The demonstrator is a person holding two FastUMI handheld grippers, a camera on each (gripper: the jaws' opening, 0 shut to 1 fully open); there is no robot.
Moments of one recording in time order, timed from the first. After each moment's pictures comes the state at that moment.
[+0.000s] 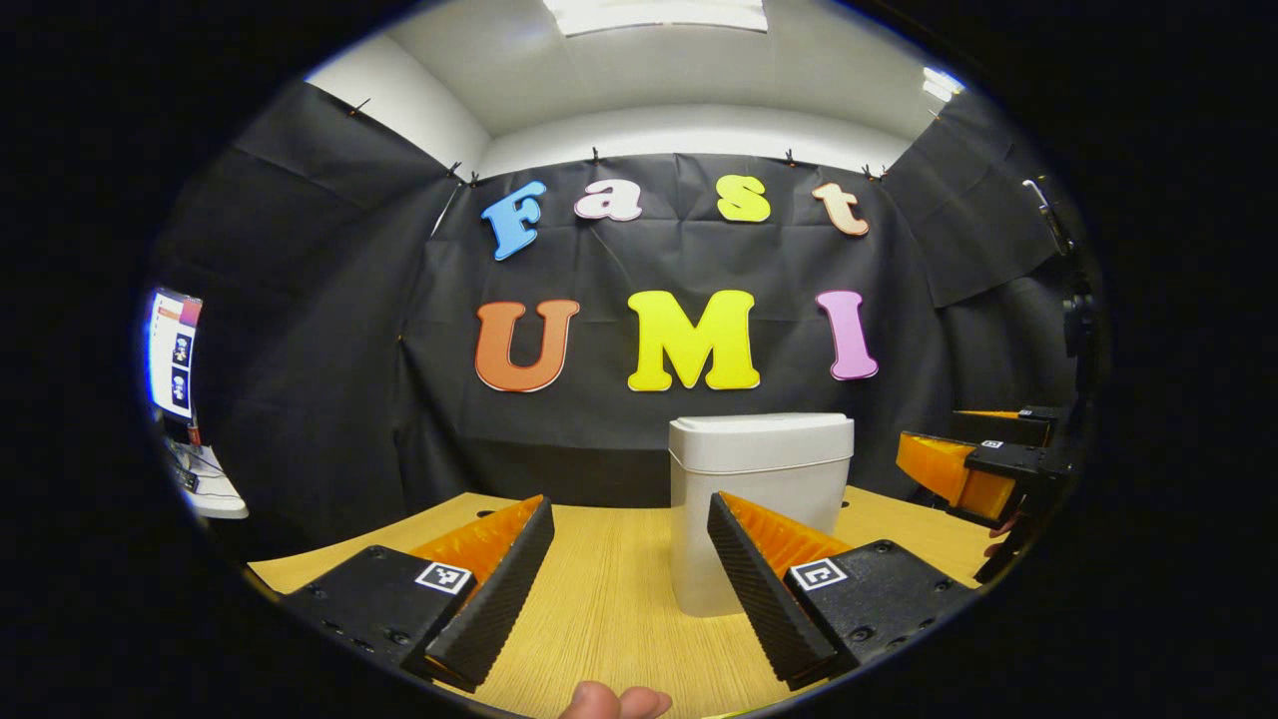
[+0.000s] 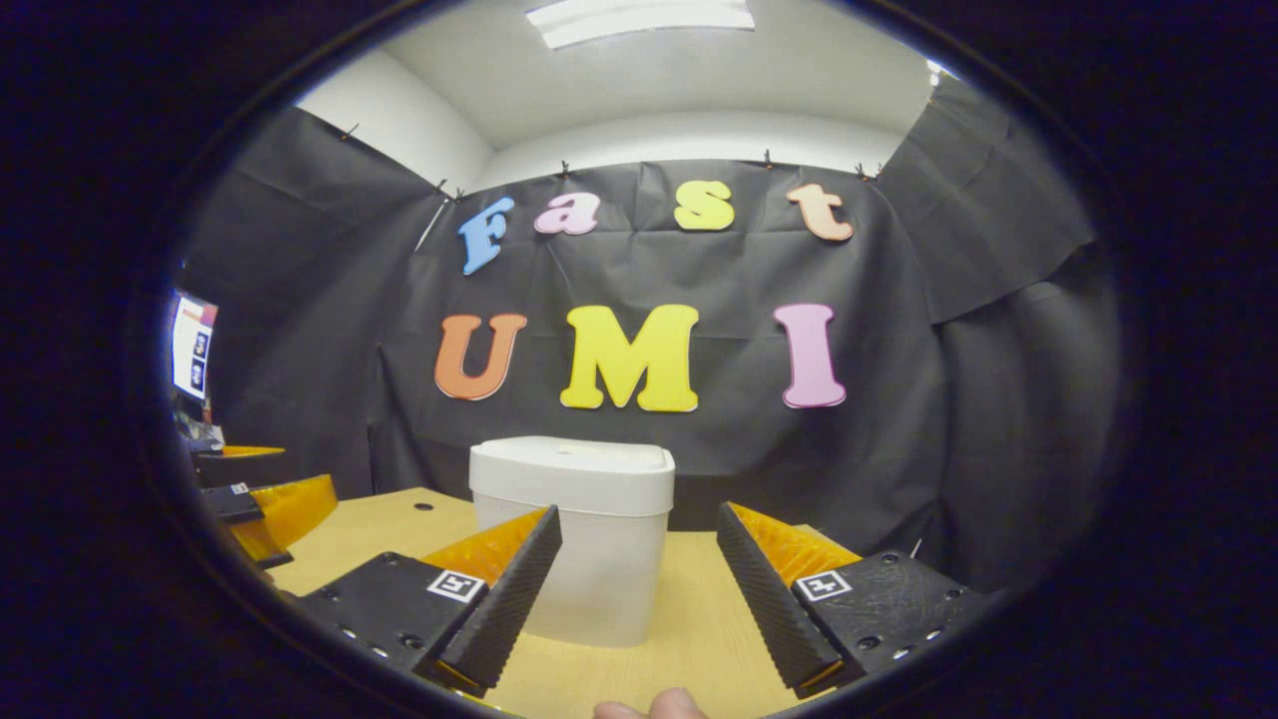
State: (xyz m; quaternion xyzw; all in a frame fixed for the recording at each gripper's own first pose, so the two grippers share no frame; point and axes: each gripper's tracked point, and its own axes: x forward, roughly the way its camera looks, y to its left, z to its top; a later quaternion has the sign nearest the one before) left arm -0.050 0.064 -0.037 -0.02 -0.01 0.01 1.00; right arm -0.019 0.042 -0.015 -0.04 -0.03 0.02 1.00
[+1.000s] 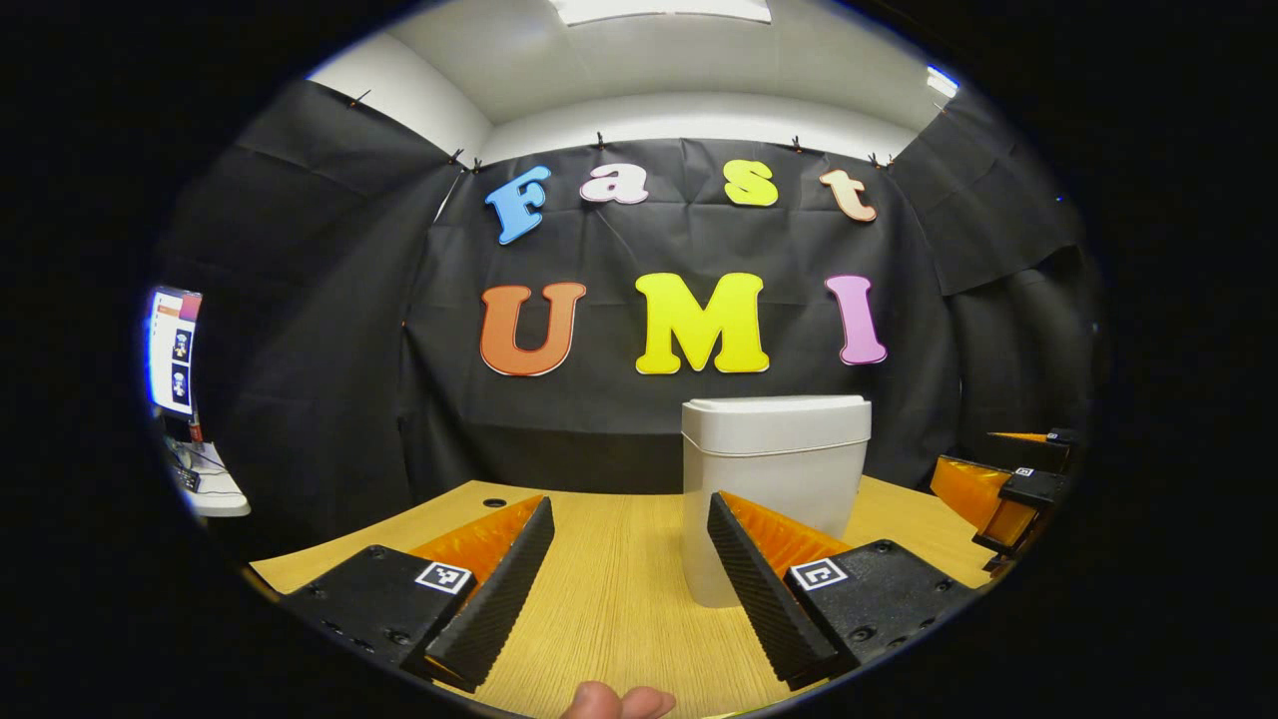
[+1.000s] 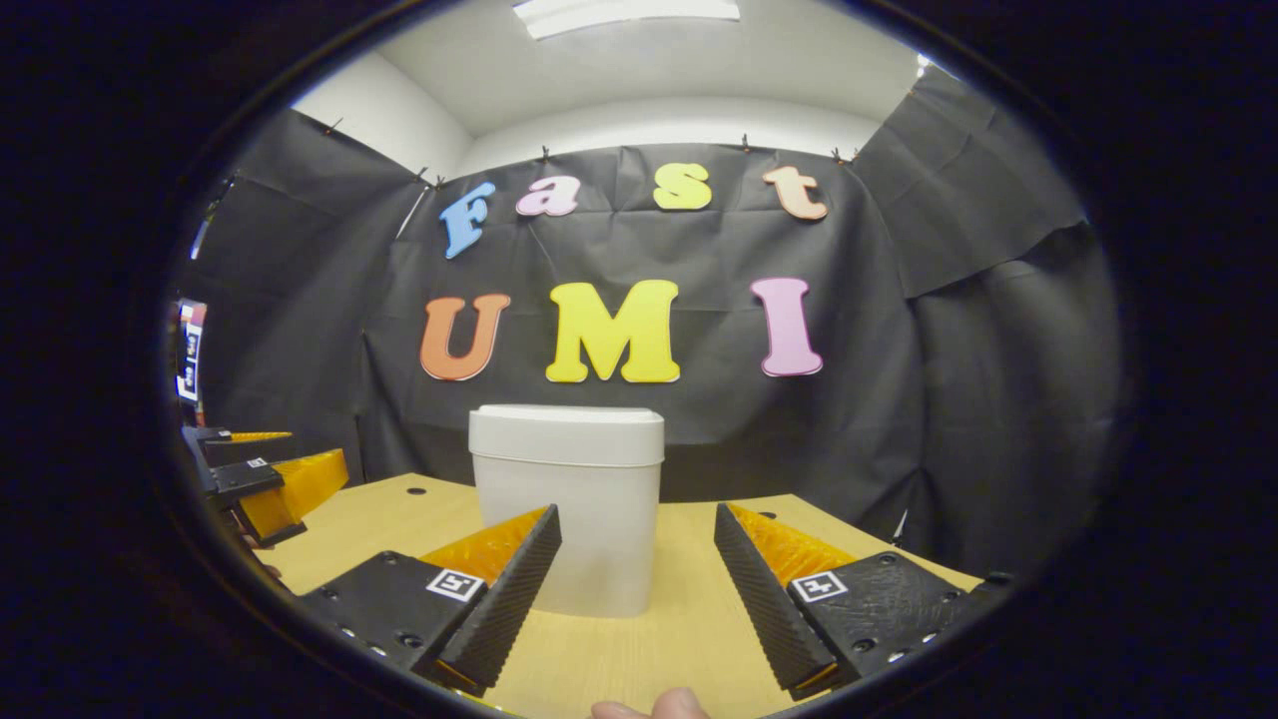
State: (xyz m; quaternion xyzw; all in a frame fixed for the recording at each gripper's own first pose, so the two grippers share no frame) left arm -0.043 0.077 -0.054 -0.03 0.01 0.01 1.00; right arm -0.037 0.038 -0.042 -0.02 -0.01 -0.02 1.00
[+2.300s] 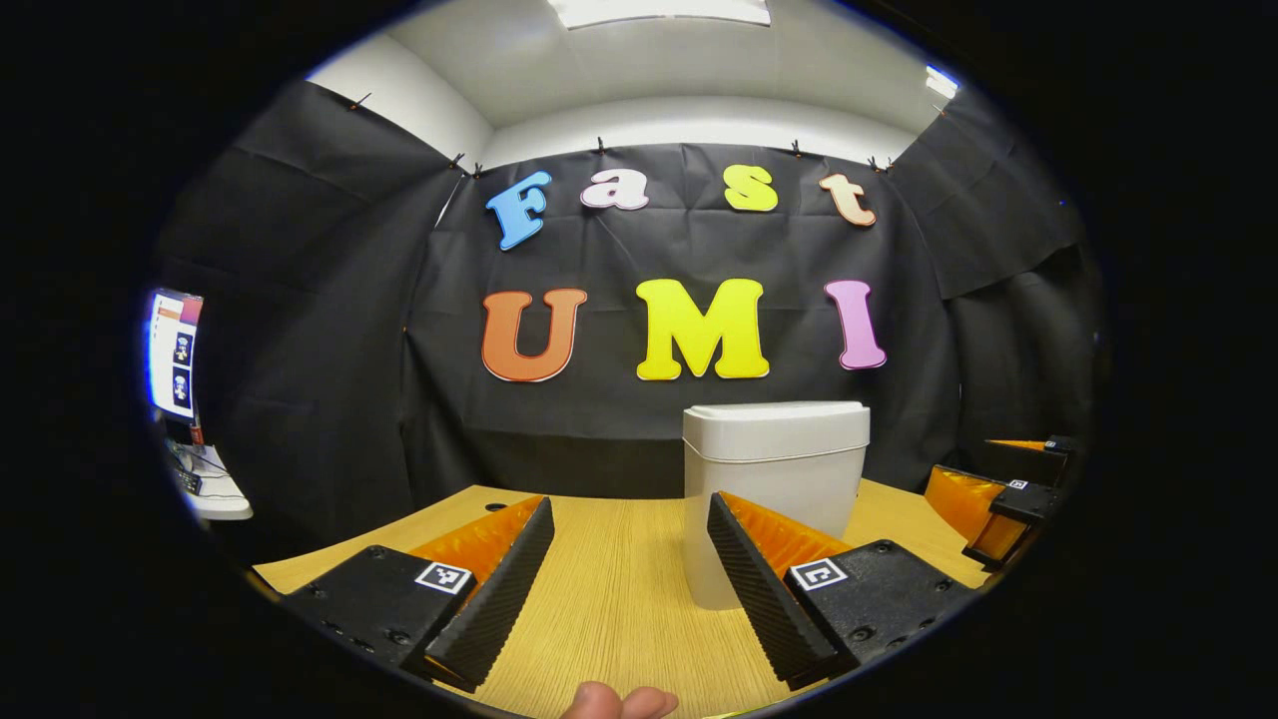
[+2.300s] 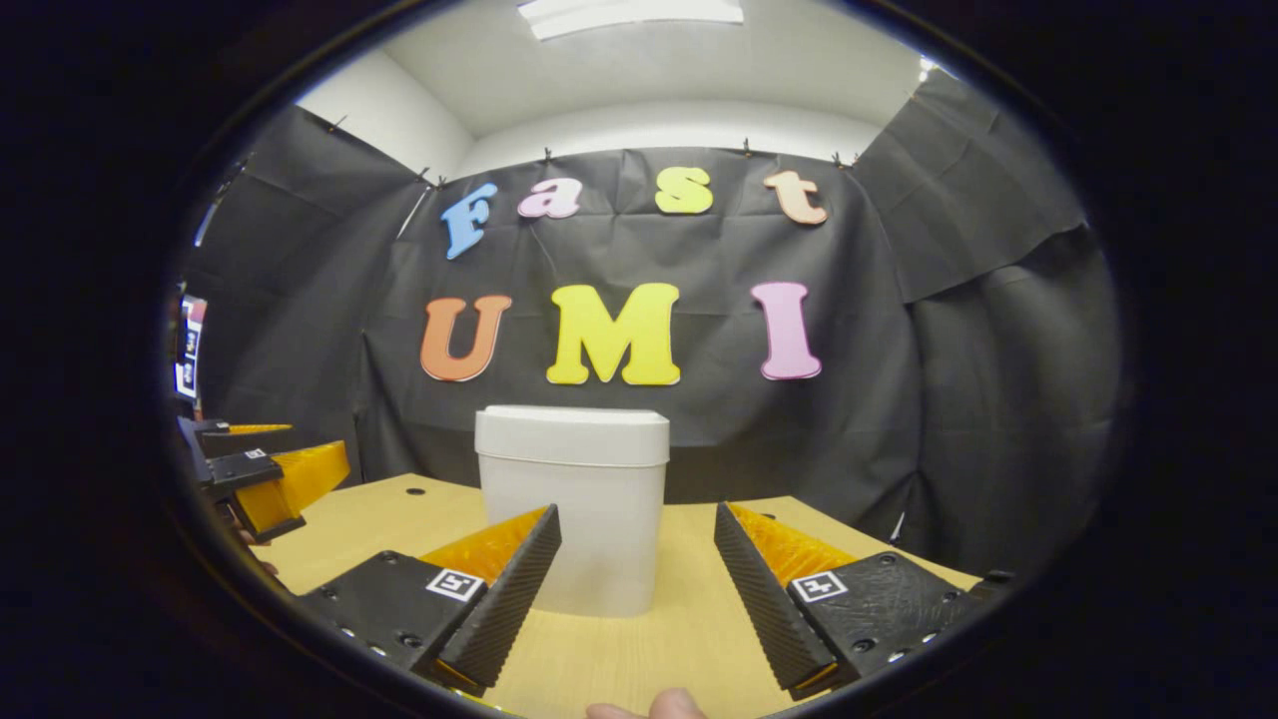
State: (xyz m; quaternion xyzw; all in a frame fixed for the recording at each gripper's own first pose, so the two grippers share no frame) left arm -0.047 0.080 -0.046 -0.02 0.00 0.01 1.00; right arm -0.042 0.045 -0.042 -0.02 -0.01 -0.02 1.00
